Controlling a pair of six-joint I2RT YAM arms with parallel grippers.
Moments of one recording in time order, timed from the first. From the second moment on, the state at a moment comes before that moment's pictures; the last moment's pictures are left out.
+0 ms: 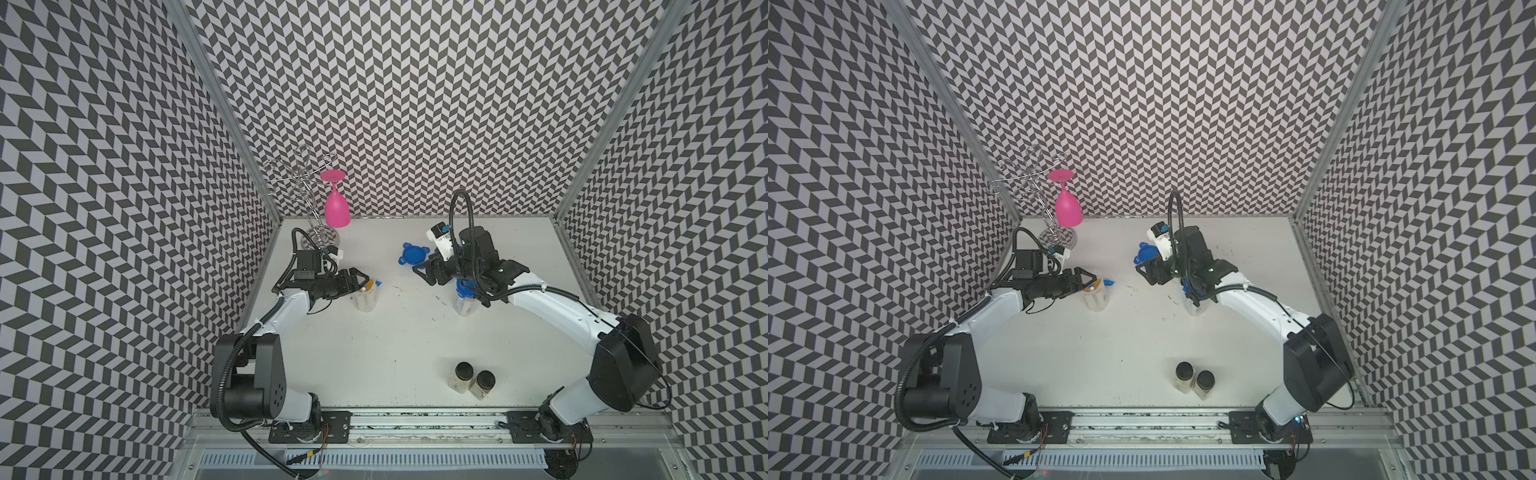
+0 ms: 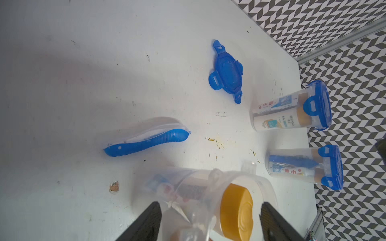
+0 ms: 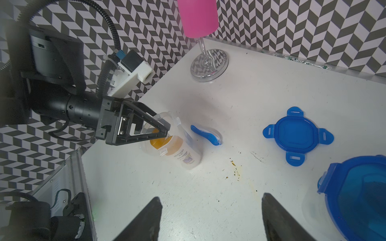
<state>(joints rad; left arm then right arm) -0.03 1.45 0.86 -0.26 0.65 -0.35 0.59 1.56 1.22 -0.20 -0.36 0.14</state>
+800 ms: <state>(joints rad) -0.15 1.45 0.86 -0.22 0.67 -0.47 0.59 1.56 1.23 -0.21 -0.33 0.14</state>
